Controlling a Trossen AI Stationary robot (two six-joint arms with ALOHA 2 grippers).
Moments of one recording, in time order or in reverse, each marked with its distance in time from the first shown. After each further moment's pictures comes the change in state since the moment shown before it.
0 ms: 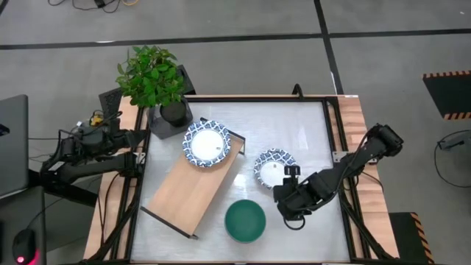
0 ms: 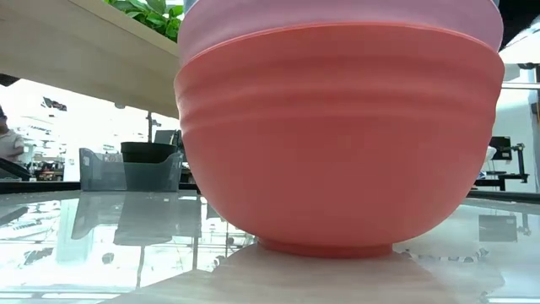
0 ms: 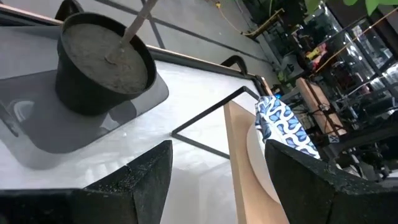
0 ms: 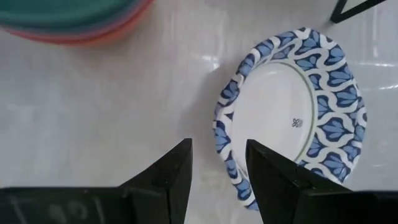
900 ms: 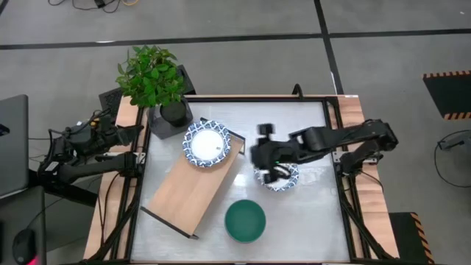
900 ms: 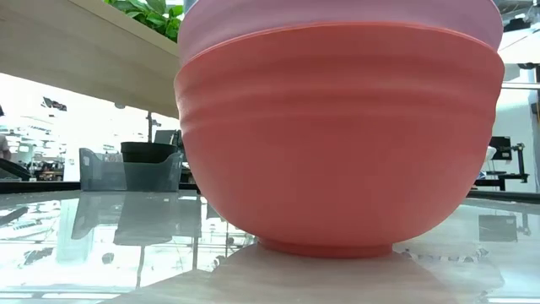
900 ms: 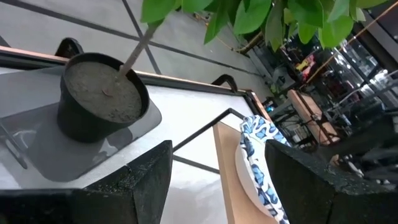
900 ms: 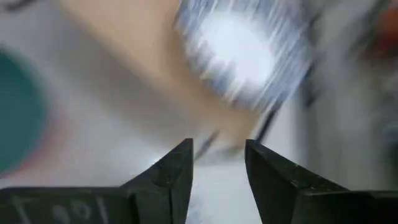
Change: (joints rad) left arm 0.000 0.000 0.084 -0.003 -0.039 0.082; right arm -0.344 0.007 0.408 0.076 0.053 -0.606
